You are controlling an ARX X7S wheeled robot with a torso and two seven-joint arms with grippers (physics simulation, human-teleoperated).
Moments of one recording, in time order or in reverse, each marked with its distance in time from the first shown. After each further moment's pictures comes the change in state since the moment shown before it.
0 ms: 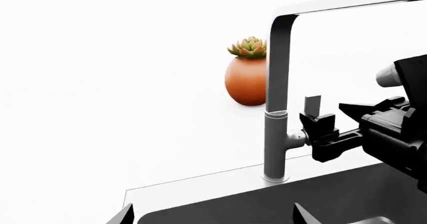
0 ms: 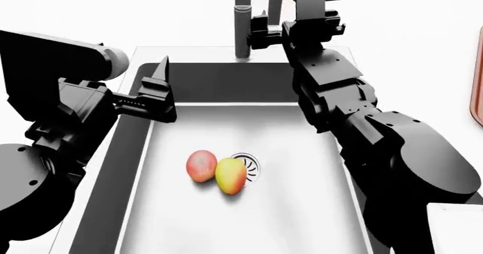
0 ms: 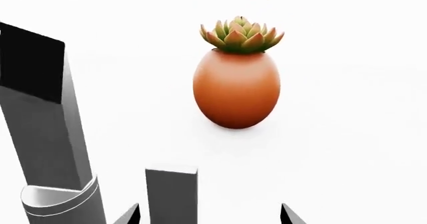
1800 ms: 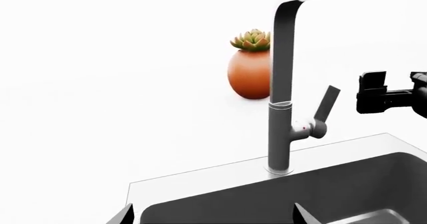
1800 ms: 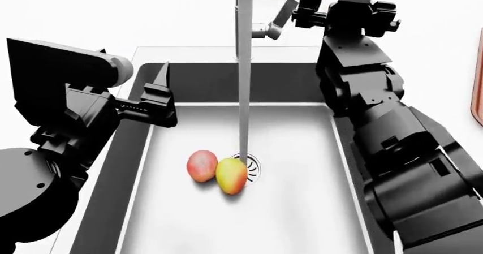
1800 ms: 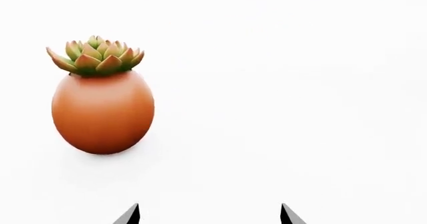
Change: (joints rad) left arm 0.023 -0.012 0.028 -0.005 0.033 0.025 0.009; right arm 0.020 0.046 0.670 0.012 -0.614 0.150 0.259
